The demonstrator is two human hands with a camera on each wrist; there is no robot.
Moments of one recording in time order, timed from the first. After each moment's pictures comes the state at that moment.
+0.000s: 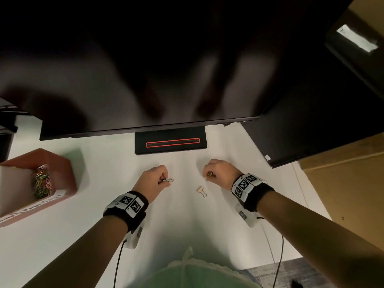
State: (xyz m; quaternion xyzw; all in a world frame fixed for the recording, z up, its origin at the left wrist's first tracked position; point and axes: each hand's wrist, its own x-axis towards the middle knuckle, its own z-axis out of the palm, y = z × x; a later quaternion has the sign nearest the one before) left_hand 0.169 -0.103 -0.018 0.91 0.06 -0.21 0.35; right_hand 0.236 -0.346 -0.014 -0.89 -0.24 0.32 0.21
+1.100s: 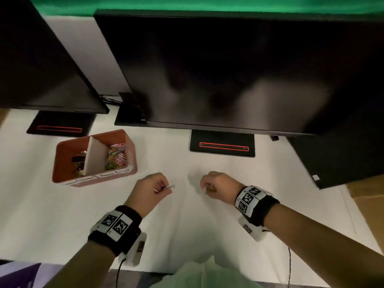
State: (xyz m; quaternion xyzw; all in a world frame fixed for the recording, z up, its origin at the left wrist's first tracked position) left_hand 0.063 -0.002 0.056 0.88 0.18 -0.09 0.43; right_hand 0.180 -0.220 0.016 -0.84 -0.37 0.33 0.22
